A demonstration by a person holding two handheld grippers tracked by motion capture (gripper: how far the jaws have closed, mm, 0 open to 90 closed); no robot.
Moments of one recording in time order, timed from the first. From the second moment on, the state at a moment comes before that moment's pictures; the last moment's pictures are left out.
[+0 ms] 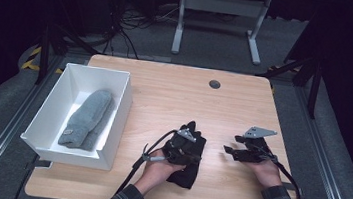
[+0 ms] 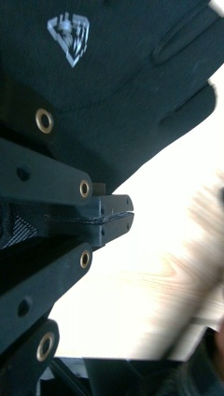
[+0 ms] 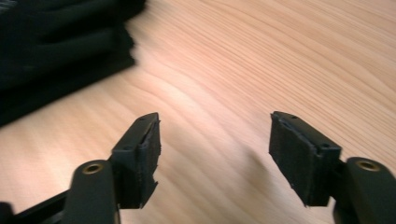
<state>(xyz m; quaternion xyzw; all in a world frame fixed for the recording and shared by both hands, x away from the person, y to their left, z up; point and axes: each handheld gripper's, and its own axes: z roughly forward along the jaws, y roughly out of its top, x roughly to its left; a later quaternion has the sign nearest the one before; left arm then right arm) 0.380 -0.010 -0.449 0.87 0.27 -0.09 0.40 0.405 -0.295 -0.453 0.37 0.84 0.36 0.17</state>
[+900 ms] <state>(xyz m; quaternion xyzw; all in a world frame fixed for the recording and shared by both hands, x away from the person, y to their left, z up) 0.373 0.062 -0.438 0.90 0.28 -0.02 0.35 0.416 -0.307 -0.468 0.38 0.83 0.36 0.18</state>
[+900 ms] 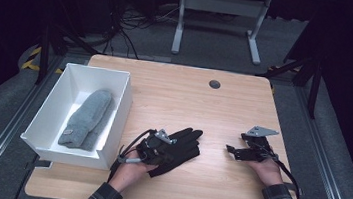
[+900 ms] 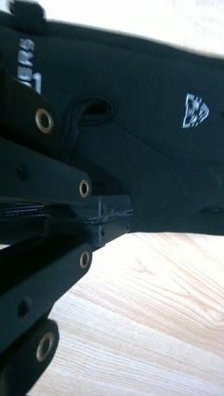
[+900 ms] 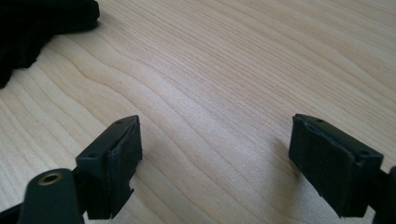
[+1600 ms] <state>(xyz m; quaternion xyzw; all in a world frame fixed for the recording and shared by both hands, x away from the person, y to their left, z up) 0.406 0.045 -0.441 0.91 0.26 0.05 0.33 0.417 -0.307 -0.468 0.38 0.83 0.36 0.18</state>
